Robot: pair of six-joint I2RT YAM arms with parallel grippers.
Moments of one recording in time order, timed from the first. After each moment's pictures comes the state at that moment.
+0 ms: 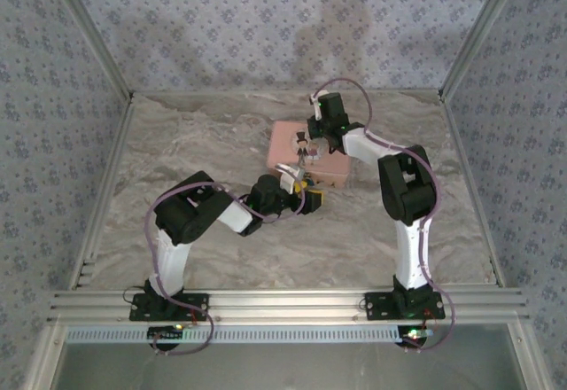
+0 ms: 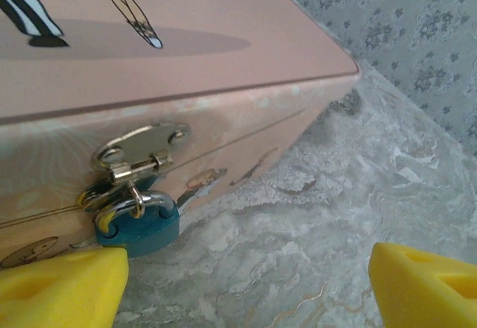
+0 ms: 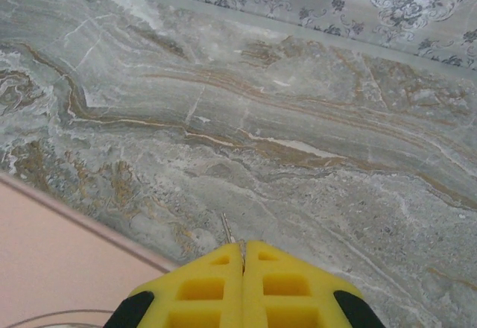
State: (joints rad) left arm -0.81 2.05 0.78 1.01 0.24 -0.48; right arm 0.40 2.08 1.51 -0.08 0.09 0.01
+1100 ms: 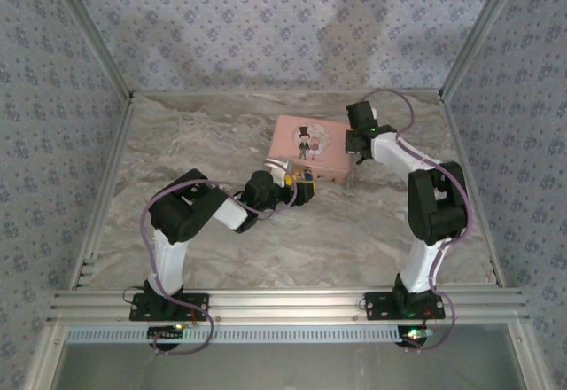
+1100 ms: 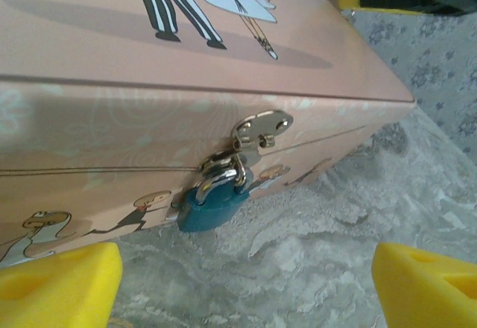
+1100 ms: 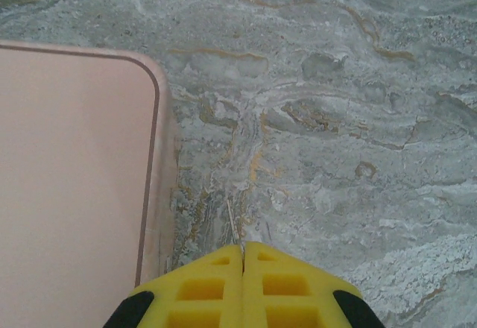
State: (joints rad) left arm -0.76 2.03 0.76 0.98 0.17 -0.53; right arm 0.28 1.83 1.31 -0.44 0.33 0.27
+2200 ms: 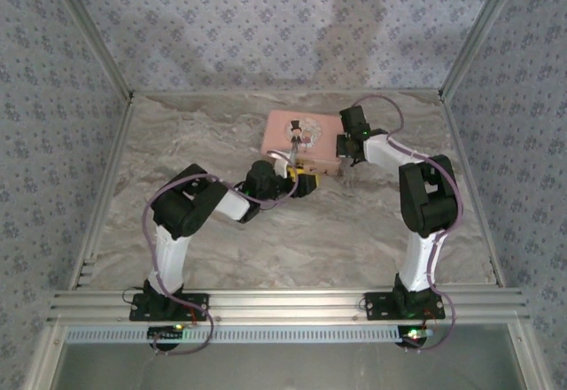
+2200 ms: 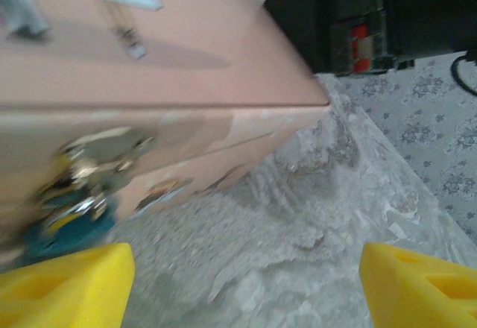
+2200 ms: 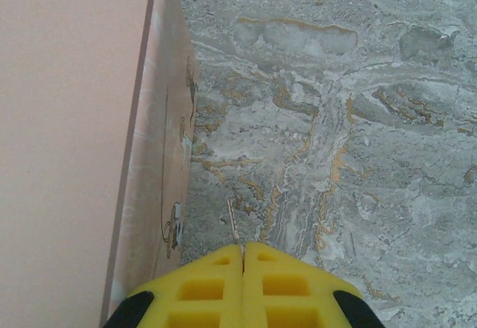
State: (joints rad) left arm -0.71 2.07 0.85 0.97 0.34 -0.63; right arm 0.30 1.91 1.31 -0.36 0.22 0.27
